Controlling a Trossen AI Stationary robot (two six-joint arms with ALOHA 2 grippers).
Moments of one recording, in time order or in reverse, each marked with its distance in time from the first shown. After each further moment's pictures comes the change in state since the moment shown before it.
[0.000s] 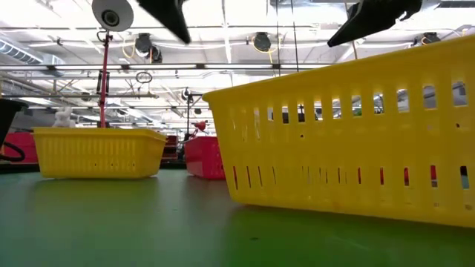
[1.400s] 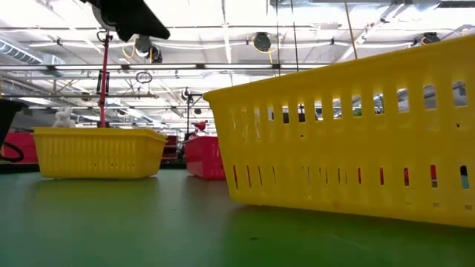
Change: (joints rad) left arm 0.043 -0.503 -0.605 0.617 0.075 -0.196; right arm 0.533 0.645 0.678 -0.694 -0.367 0.908
